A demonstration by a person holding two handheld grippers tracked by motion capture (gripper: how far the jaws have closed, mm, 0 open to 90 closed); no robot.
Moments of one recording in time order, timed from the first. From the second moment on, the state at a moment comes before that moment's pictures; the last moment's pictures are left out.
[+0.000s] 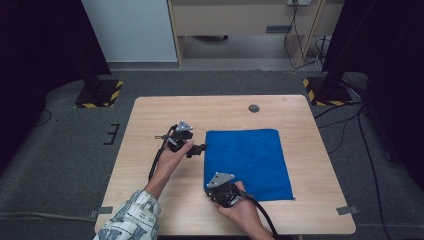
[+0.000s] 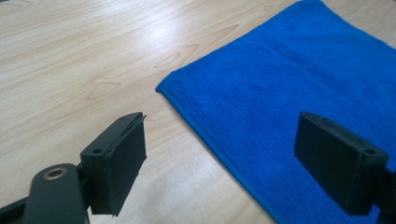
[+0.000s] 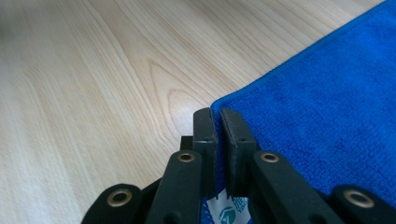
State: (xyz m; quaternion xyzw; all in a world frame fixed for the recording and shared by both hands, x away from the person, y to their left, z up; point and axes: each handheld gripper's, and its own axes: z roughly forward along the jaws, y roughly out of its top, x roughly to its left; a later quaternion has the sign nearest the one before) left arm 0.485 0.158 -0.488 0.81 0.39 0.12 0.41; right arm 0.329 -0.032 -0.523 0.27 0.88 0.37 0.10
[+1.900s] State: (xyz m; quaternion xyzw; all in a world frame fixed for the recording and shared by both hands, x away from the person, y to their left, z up) left arm 0.542 0.154 -0.506 0.80 0.44 0.13 0.39; right arm 0.316 -0.010 -0.503 0.25 0.87 0.40 0.11
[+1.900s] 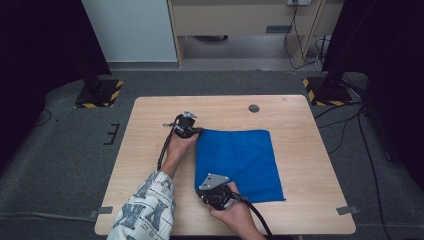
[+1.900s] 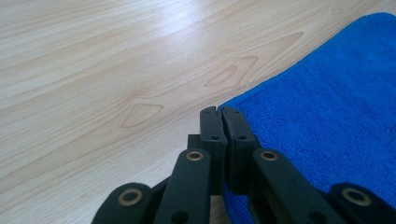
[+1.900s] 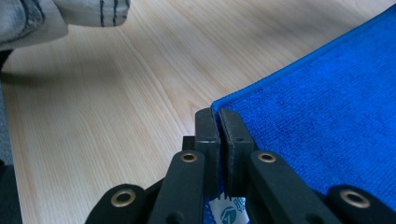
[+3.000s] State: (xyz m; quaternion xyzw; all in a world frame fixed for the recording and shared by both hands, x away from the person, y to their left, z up) left arm 0.540 0.214 -0.478 0.80 0.44 0.14 0.39; right arm 0.309 0.051 -0.479 0.24 0.86 0.44 0.13
